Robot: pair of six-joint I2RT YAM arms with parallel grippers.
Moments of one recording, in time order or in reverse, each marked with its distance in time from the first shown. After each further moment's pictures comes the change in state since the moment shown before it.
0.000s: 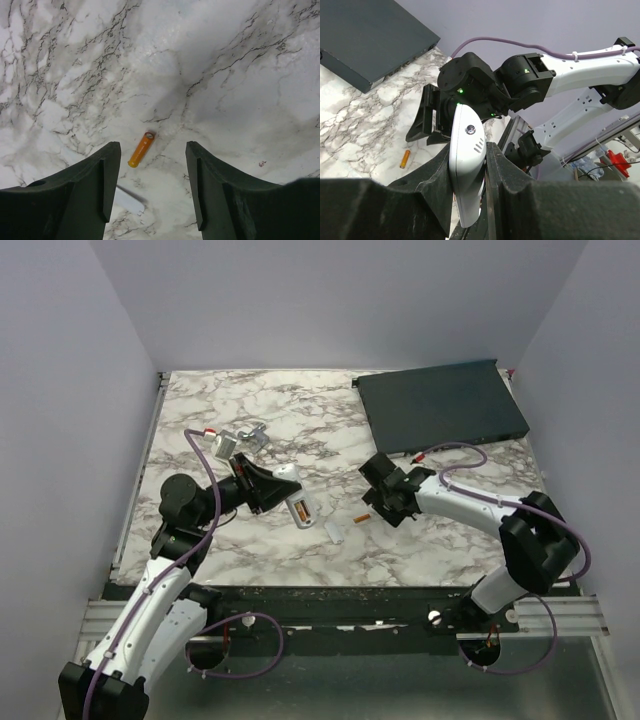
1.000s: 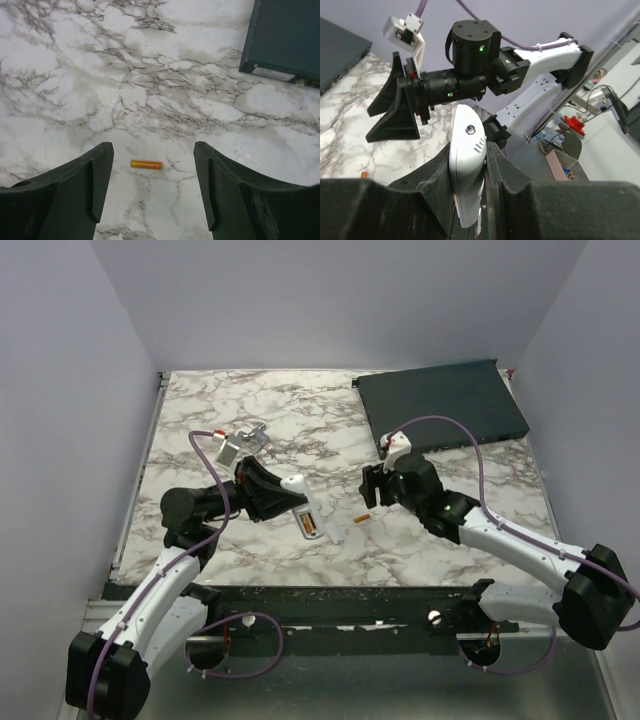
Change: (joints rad) left arm 0.000 0.118 -0.109 0.587 0.233 -0.252; right arm 0.002 -0.398 -0.240 0.566 -0.193 -1.271
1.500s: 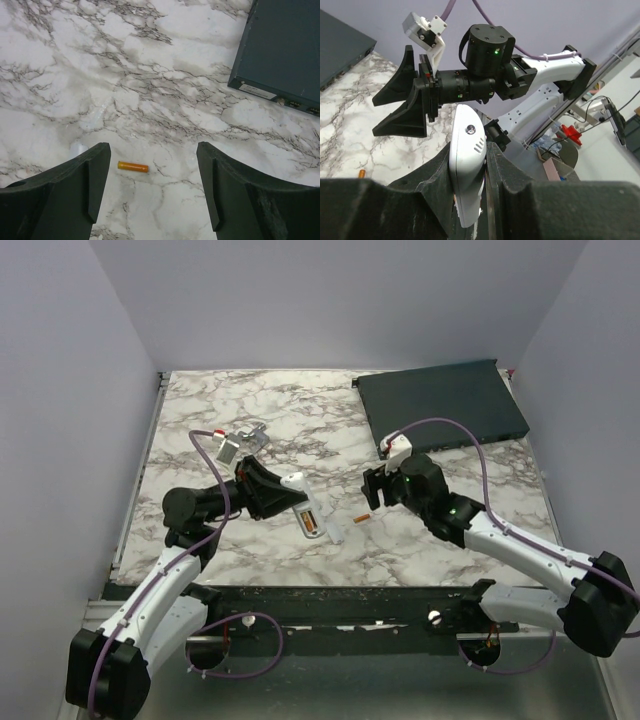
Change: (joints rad) left arm 0.000 0.008 -0.004 -0.053 -0.050 -0.013; right arm 0.000 -0.015 -0.008 0.012 0.026 -0.057
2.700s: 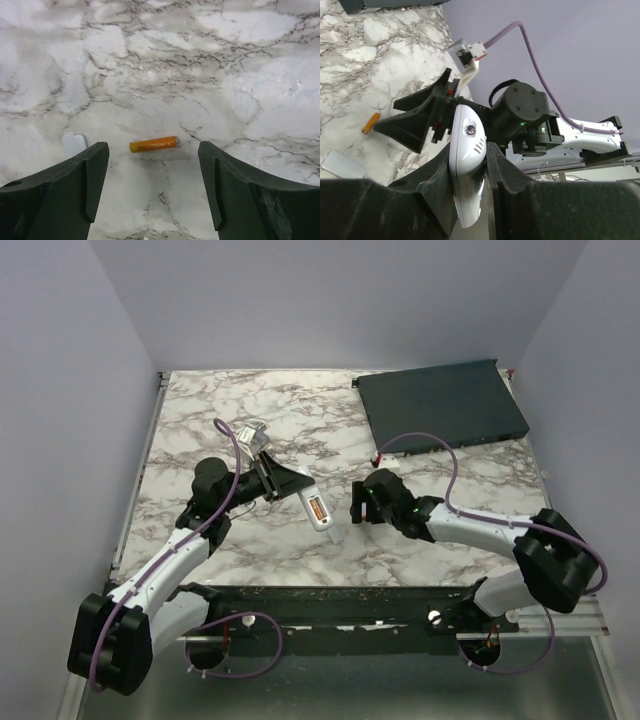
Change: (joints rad) left arm -0.039 0.167 0.055 -0.394 -0.244 -0.128; right arm 0.077 0.328 0.002 -0.043 0.092 0.489
